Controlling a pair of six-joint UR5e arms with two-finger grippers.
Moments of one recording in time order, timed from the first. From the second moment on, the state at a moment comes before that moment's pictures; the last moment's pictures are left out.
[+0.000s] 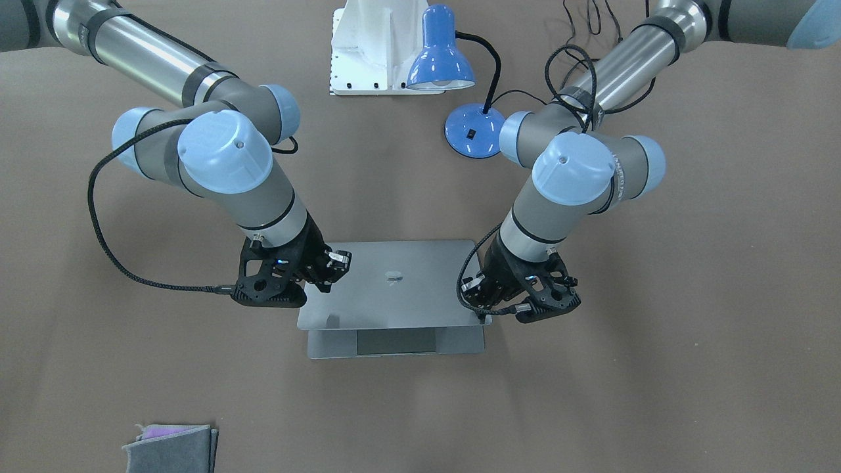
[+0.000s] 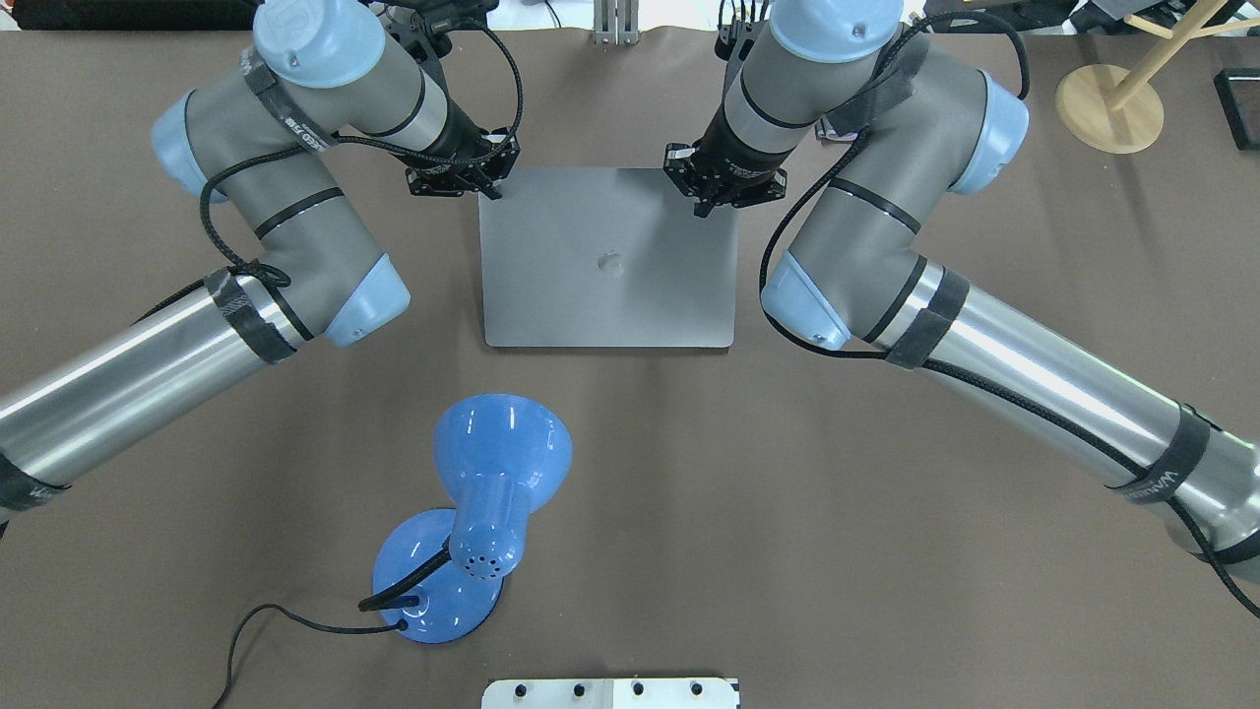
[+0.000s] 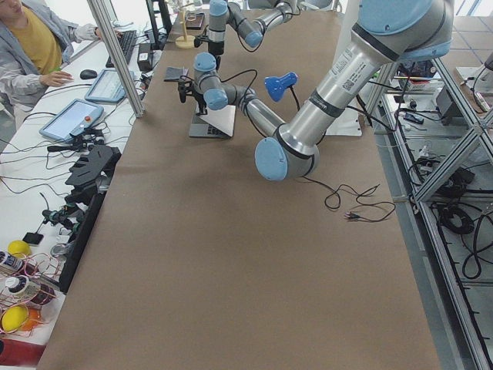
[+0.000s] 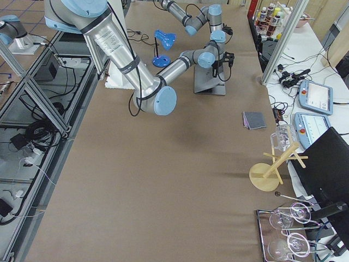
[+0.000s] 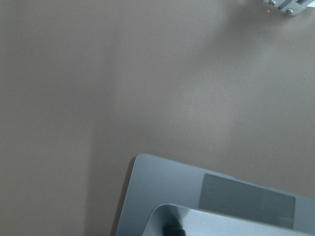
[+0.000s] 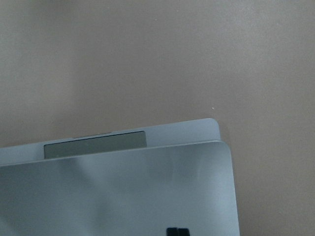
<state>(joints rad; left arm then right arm) -0.80 -2.38 -1.22 -2.09 -1.99 -1.38 0.79 -0.76 1.32 -1.29 2.08 1.21</state>
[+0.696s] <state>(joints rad) -0.77 -2.42 -1.08 -2.17 -1.94 -1.39 0.77 -0.72 1.15 -1.21 2.08 1.19</state>
